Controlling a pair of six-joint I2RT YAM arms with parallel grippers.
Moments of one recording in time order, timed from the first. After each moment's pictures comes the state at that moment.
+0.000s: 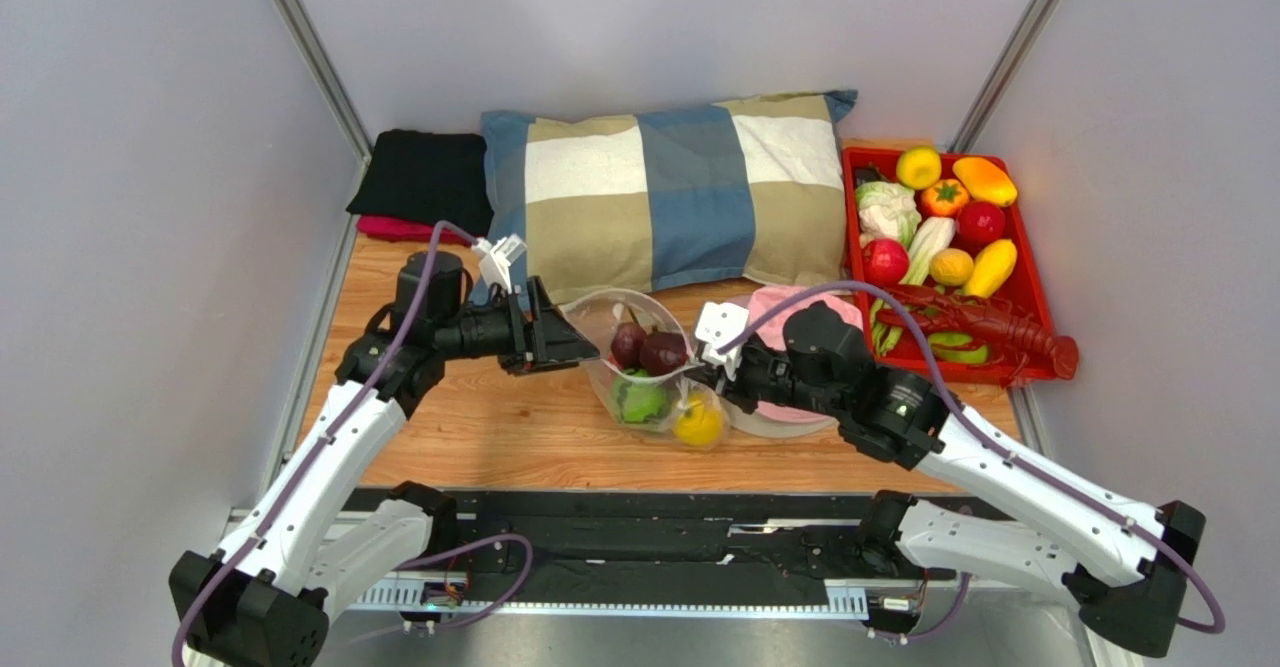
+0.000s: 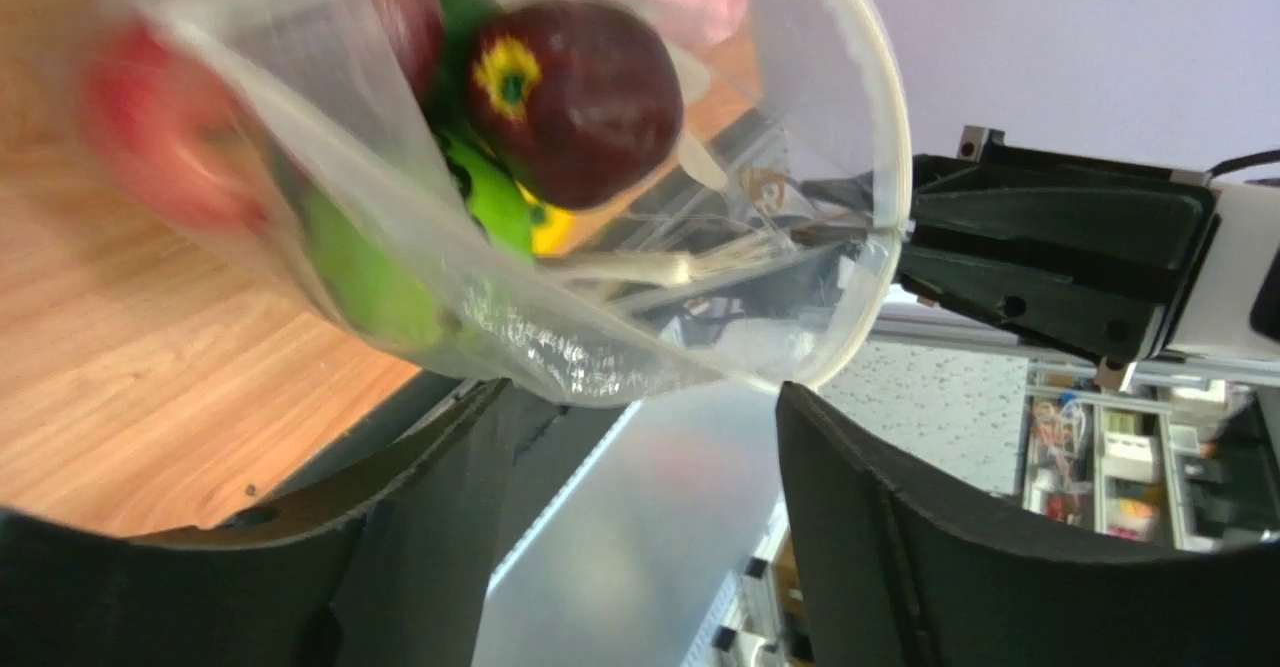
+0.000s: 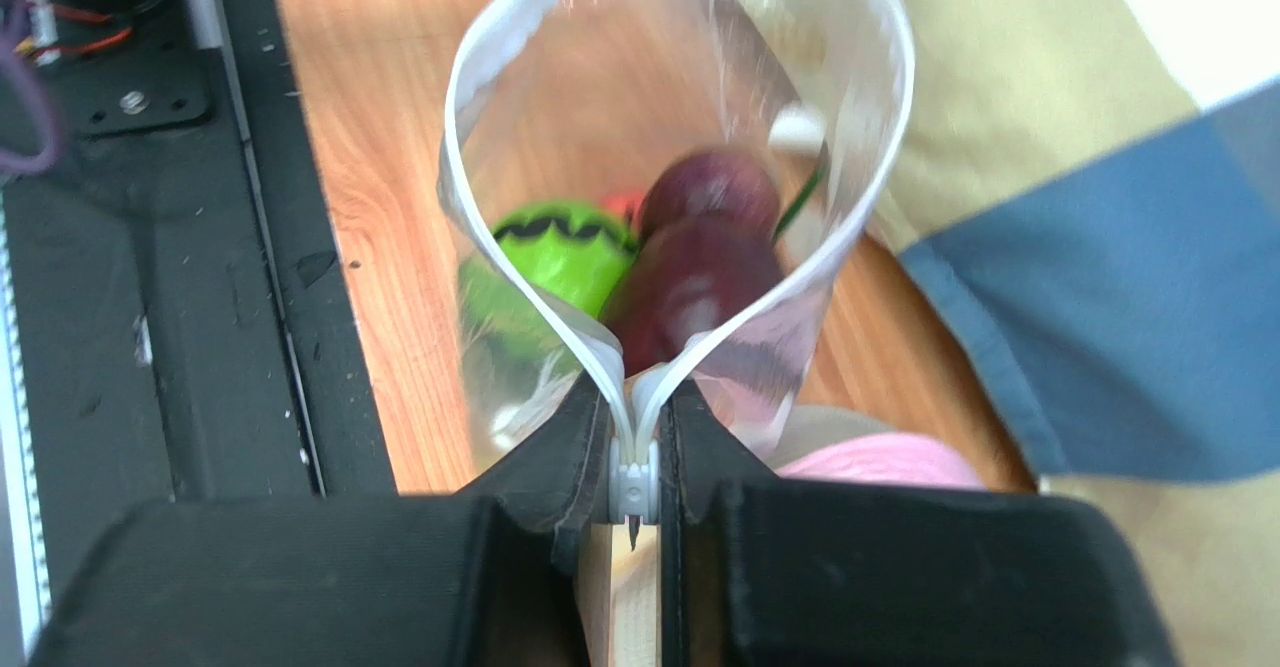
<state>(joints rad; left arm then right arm) -0.34 0.91 0.81 -0.47 0.78 -0.77 0.96 0.90 0.86 -0.35 -0.14 -0.26</state>
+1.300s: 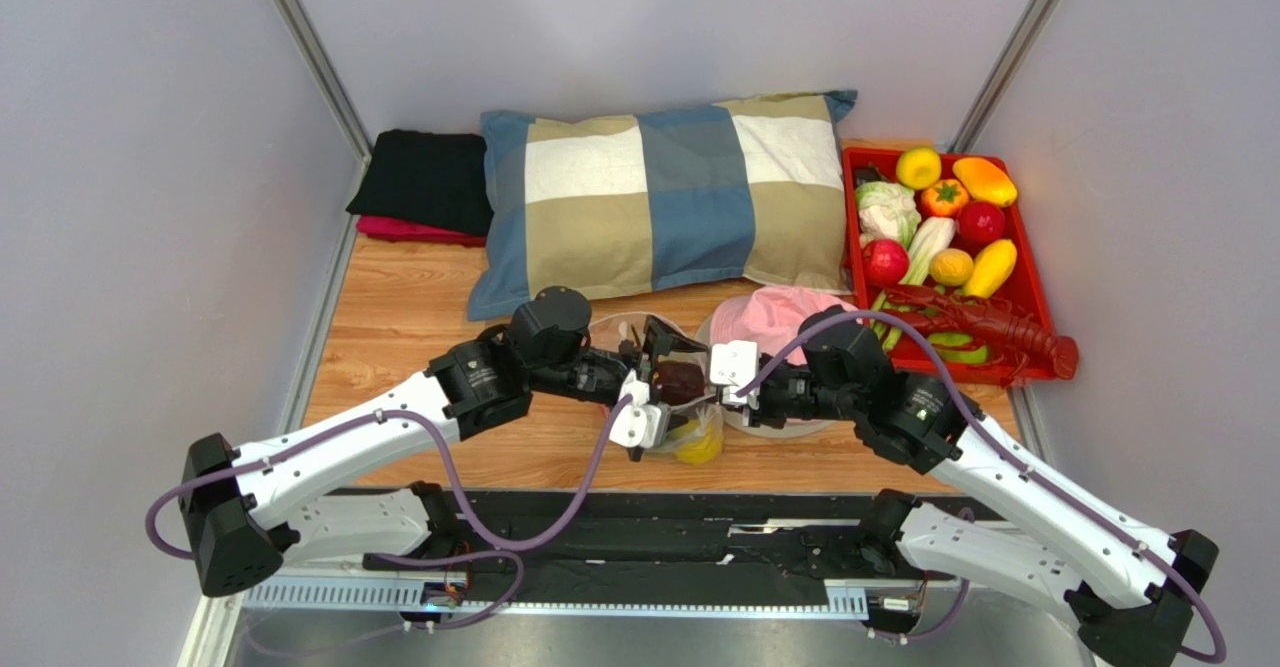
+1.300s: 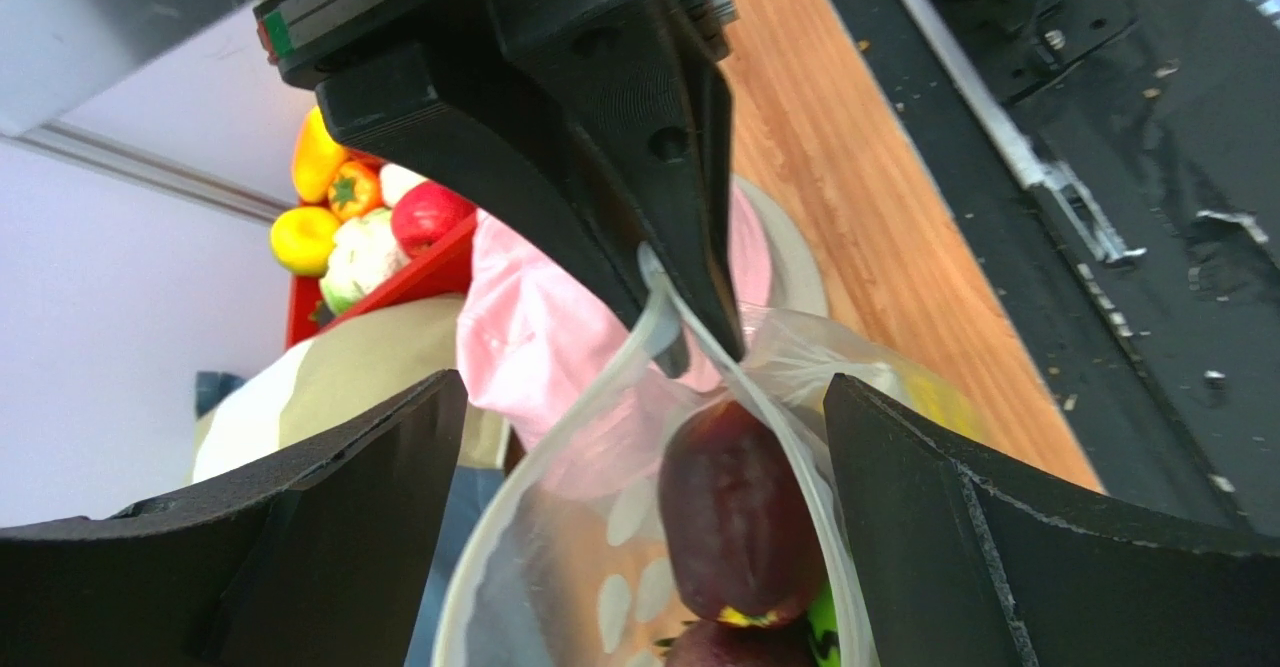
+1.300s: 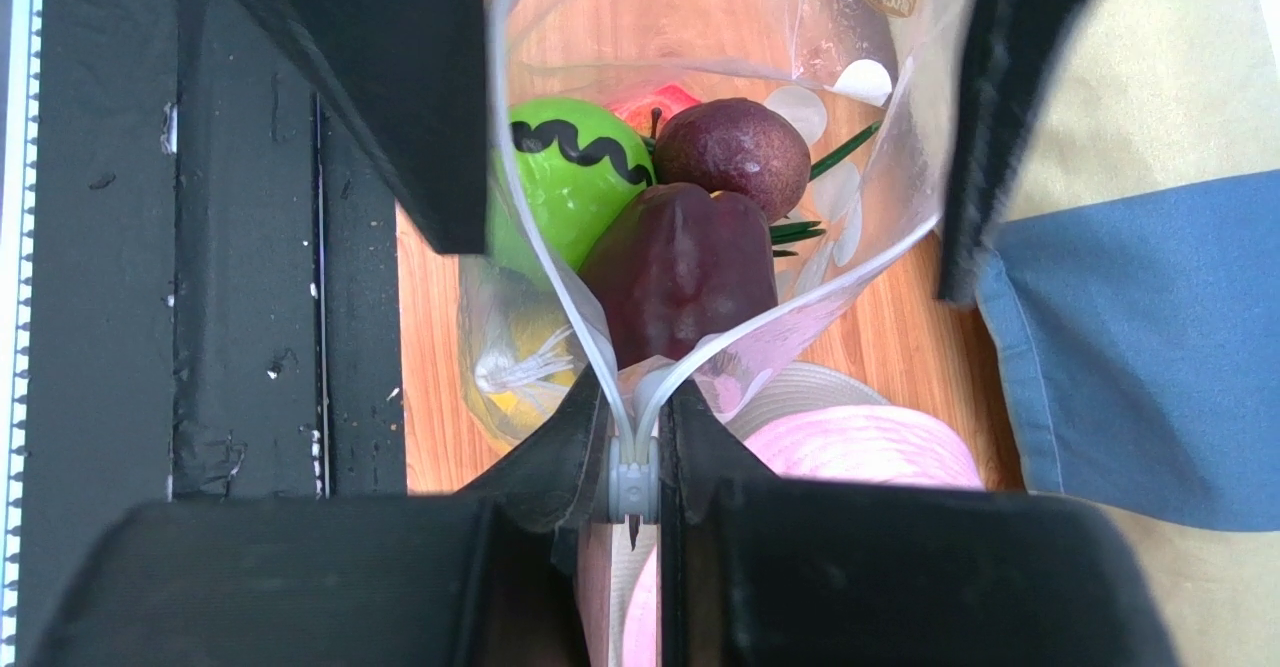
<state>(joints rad) -1.00 1.09 0.92 -0.19 0.62 0.92 0.88 0.82 0.84 -0.55 -0.38 -0.55</state>
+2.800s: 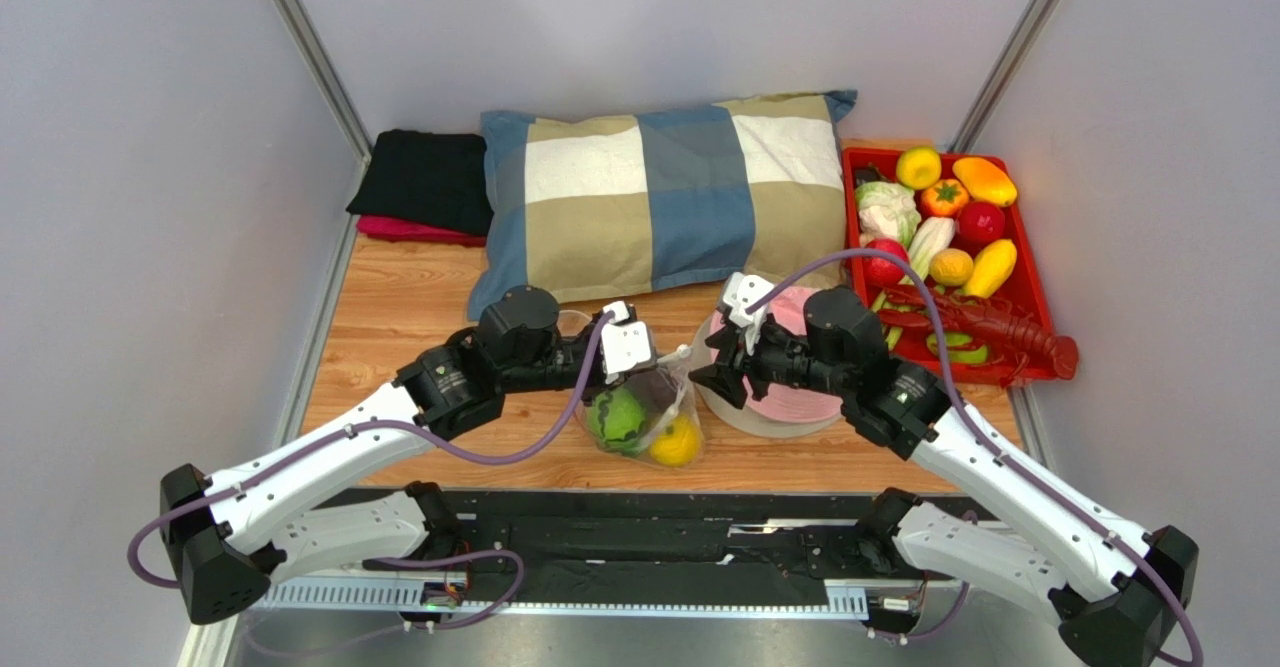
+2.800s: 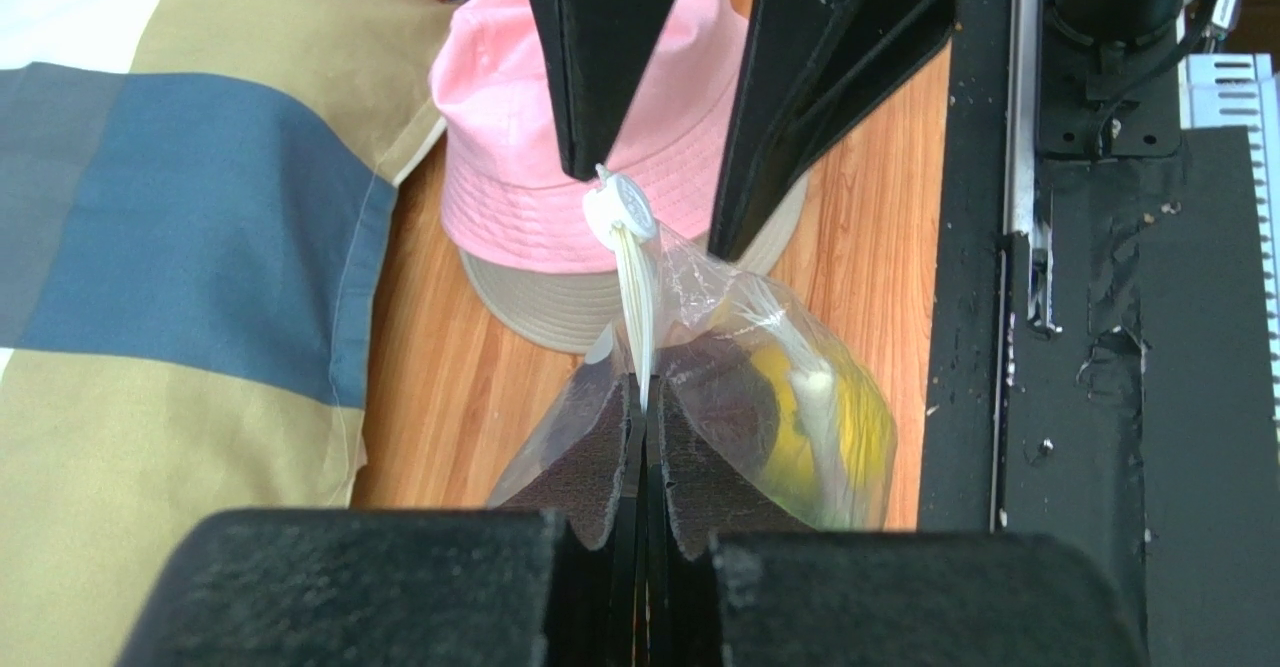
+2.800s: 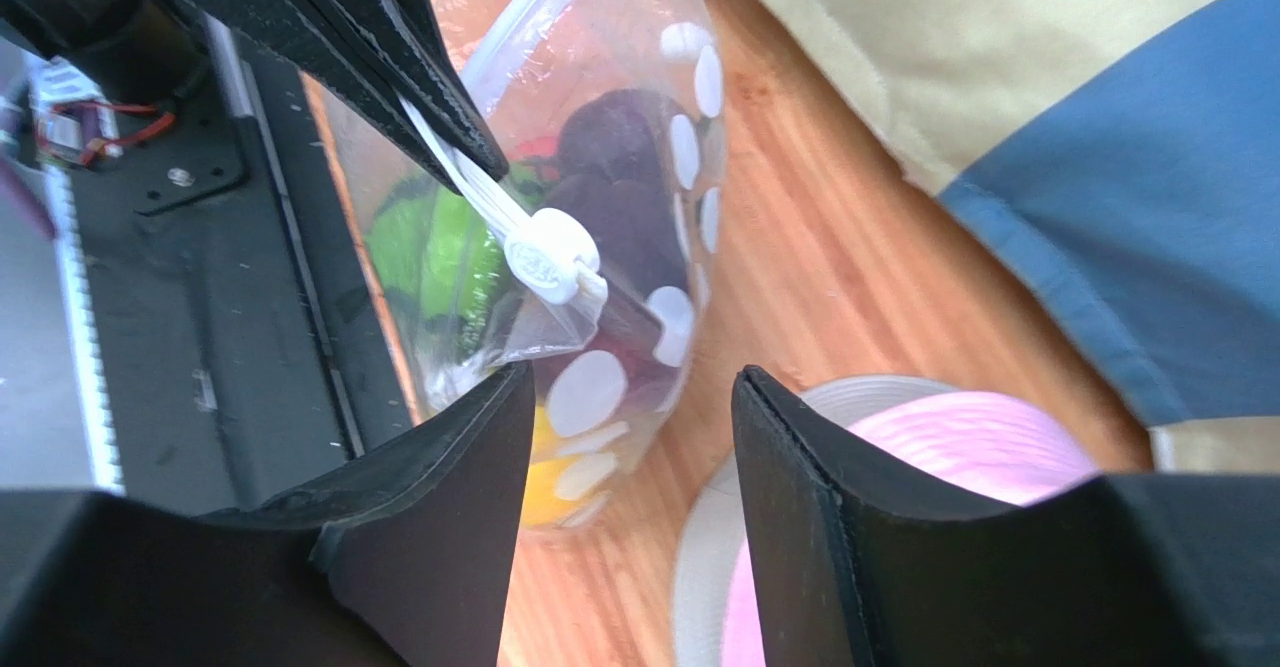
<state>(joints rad) -0.92 0.99 0.89 -0.25 0.36 0.39 0.76 0.87 0.80 -0.29 -0.36 -0.16</state>
